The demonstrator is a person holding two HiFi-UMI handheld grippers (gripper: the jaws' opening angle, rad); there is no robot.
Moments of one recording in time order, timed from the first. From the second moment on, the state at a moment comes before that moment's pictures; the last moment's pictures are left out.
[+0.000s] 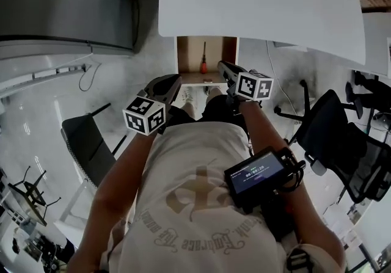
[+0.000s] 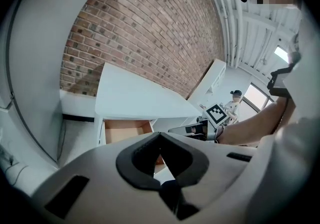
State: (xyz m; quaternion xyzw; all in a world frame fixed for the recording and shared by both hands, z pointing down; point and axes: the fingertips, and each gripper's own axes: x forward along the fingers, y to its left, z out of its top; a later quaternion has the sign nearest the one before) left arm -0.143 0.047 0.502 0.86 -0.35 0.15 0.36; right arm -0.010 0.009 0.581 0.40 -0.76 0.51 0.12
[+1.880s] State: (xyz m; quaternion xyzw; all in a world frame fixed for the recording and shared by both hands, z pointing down) left arm -0.123 0.006 0.374 0.91 -0.32 0.09 0.25; right arm 0.003 0.023 0.367 0.38 -0.88 0.26 0.07
